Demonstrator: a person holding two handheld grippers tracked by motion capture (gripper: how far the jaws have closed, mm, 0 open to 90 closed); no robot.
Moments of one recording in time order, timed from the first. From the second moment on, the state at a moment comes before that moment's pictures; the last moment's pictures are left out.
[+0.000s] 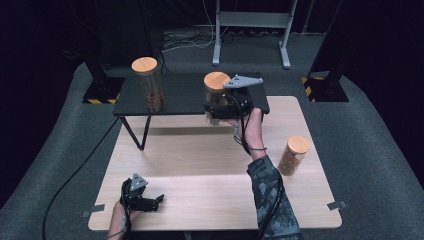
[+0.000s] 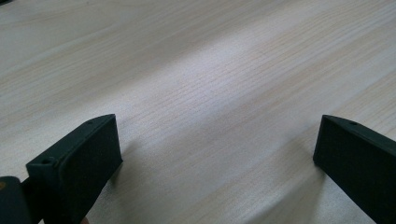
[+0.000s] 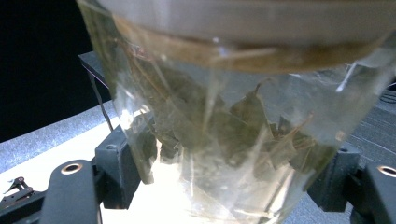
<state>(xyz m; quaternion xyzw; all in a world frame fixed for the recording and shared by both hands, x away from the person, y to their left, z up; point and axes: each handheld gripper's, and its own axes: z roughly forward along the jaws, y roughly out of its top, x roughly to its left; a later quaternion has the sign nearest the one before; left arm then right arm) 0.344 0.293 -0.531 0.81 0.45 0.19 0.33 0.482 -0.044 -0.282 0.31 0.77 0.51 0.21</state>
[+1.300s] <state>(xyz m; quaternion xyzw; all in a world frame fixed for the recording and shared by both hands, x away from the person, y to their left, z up) 0.344 0.293 -0.531 0.81 0.45 0.19 0.33 0.509 -0.020 -0.261 0.32 0.78 0.50 0.22</state>
